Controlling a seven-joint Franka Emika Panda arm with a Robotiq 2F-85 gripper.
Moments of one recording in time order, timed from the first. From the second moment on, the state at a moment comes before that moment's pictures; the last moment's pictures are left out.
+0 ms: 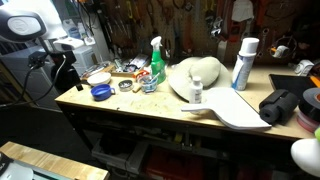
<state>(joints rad) -0.24 -0.53 0.02 -2.74 -0.03 2.21 0.34</state>
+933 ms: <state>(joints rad) -0.29 -0.49 0.02 -2.70 -0.10 2.36 0.43</state>
